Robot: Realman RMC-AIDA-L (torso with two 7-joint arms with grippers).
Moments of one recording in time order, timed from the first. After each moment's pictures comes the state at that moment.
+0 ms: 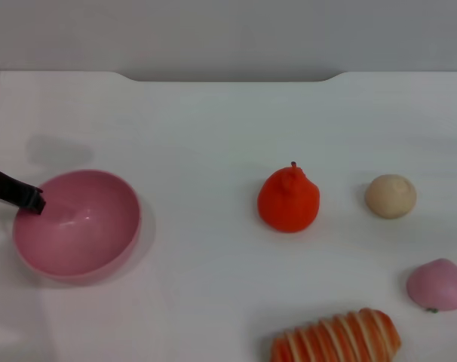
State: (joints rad) left arm -0.59 -2.05 1.01 1.17 2.82 1.49 -2.57; right arm 0.51 2.06 -0.83 -0.17 -0.12 -1.29 0.37
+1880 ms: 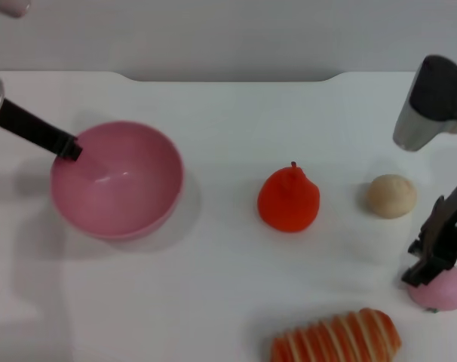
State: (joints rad) left arm -0.71 -2.05 0.99 1.28 2.75 1.61 -2.52; right arm 0.80 2.07 -1.19 -1.04 -2.77 -1.79 2.17
